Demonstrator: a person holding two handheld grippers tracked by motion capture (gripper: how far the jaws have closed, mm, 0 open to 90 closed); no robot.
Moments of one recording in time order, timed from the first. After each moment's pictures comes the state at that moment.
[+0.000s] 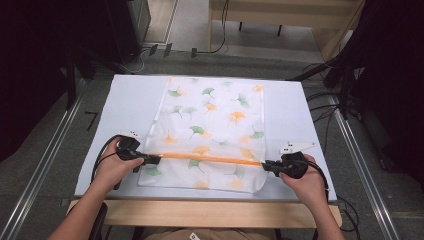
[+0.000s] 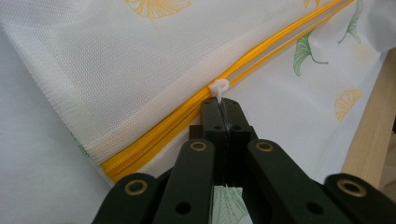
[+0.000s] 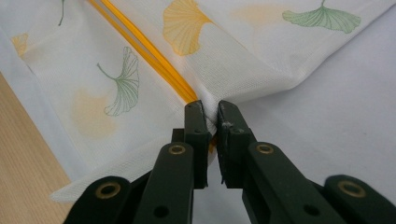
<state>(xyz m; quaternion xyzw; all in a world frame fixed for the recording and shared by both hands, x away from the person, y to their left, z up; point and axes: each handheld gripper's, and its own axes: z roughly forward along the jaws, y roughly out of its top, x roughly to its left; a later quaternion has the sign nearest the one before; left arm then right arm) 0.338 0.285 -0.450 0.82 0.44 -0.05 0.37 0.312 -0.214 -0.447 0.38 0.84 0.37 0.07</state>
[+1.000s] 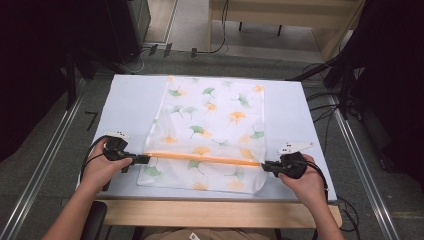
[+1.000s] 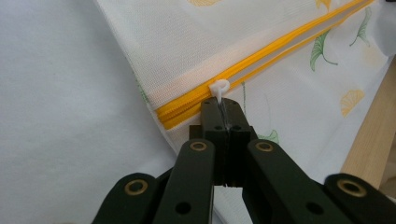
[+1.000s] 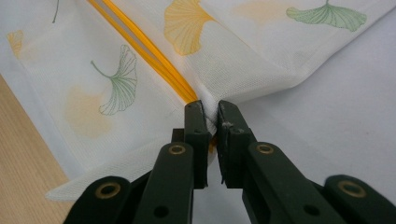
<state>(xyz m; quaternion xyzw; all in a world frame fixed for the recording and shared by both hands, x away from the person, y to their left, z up) 0.332 0.315 -0.445 0.81 0.46 -0.04 0.37 0.312 -0.212 -0.447 0.38 0.85 0.36 0.07</state>
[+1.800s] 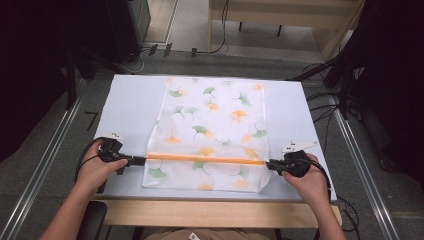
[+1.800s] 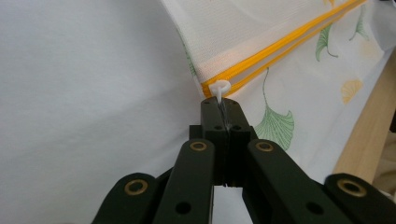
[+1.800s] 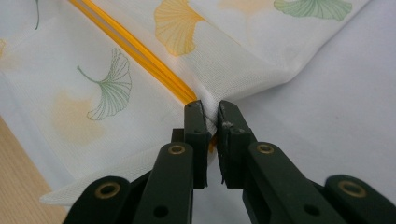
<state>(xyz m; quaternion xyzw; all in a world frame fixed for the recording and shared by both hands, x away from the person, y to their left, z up) 0.325 0.324 -0.446 0.80 0.47 -0.05 0.37 0.317 -0.224 -0.451 0.40 0.84 0.35 0.08</state>
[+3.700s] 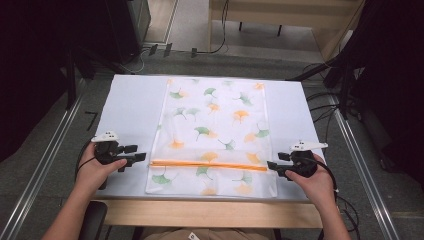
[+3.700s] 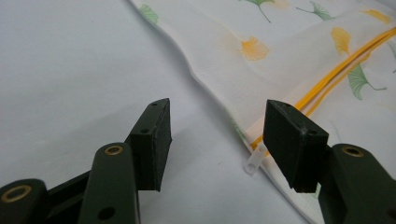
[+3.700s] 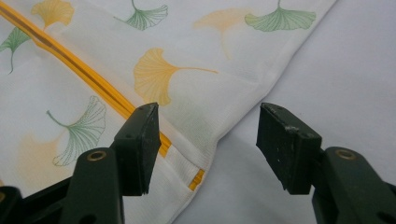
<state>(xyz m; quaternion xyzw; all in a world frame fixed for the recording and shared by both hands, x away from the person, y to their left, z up) 0.322 0.335 -0.446 0.79 0.45 0.08 0.41 0.320 -0.240 -0.457 0.44 0.81 0.39 0.10</state>
